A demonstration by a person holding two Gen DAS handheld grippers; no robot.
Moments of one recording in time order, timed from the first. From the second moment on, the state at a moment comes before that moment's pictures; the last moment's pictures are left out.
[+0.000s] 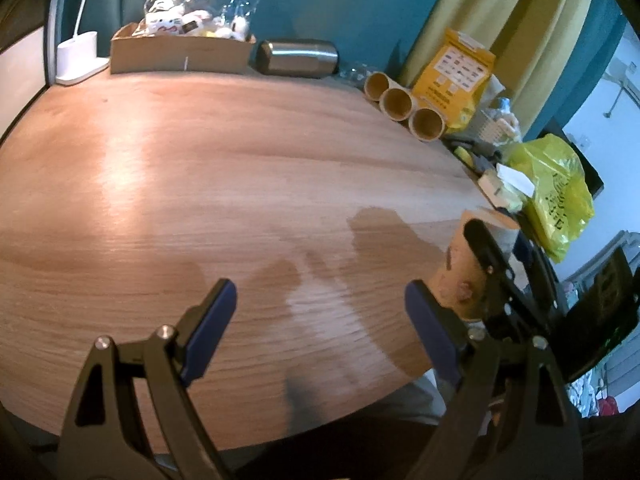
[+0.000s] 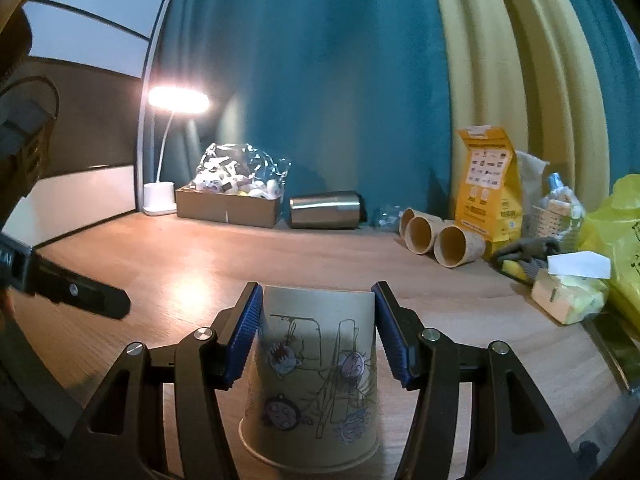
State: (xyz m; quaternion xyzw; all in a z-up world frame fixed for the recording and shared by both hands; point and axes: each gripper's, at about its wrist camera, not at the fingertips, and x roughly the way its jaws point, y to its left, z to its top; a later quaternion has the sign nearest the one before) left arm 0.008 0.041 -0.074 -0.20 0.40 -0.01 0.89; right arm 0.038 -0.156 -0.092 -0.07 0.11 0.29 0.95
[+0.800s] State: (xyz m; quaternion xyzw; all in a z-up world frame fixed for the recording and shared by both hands) left arm 0.005 0.039 -0.076 -0.19 0.40 0.01 0.90; right arm 0.037 -0.146 -0.102 -0.09 0.16 0.30 0.94
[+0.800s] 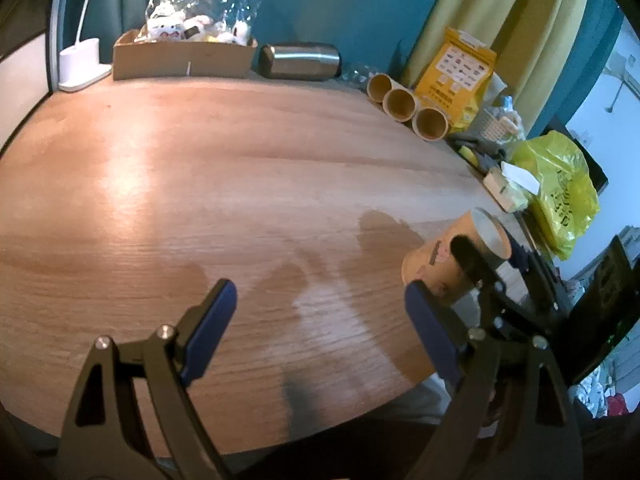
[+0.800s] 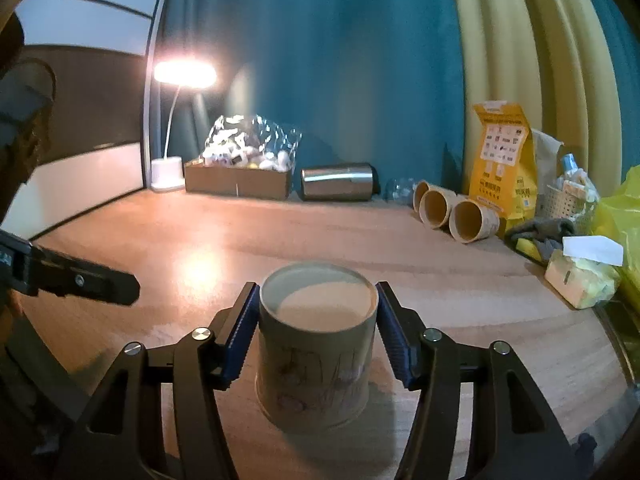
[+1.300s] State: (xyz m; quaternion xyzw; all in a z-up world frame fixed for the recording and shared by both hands) left arm -0.033 0.003 -0.036 -0.13 0.33 0.02 0.94; right arm 0.013 -0.160 -0.060 -0.06 0.21 0.28 0.94
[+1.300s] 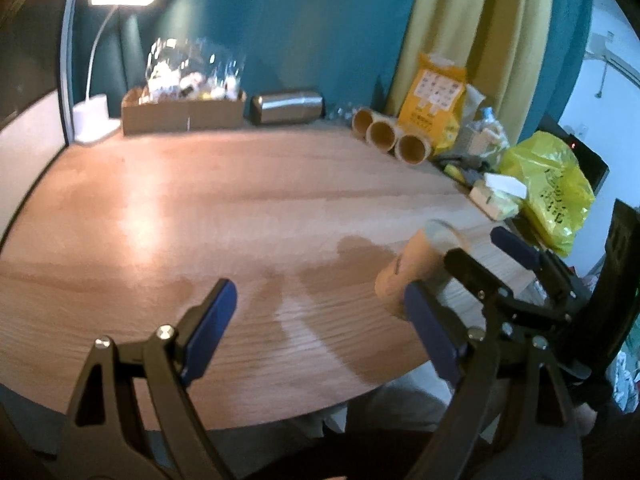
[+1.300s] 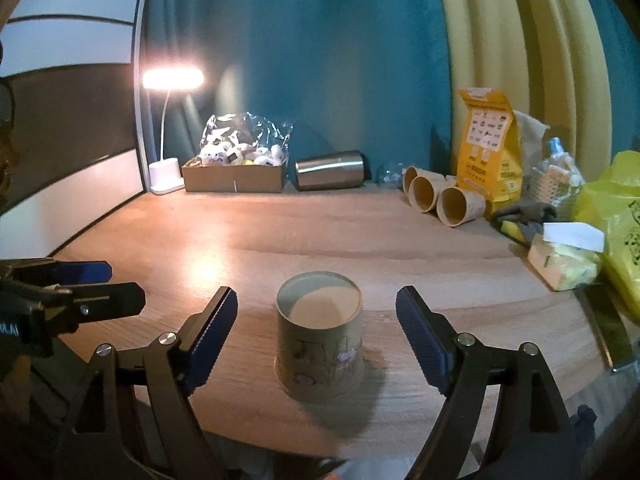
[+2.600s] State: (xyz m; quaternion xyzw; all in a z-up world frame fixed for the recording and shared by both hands) left arm -0.125 -0.034 0.025 -0.09 0.21 0.05 0.97; right arm -0.051 -0.213 -0.013 -0.02 0.20 0.25 0.95
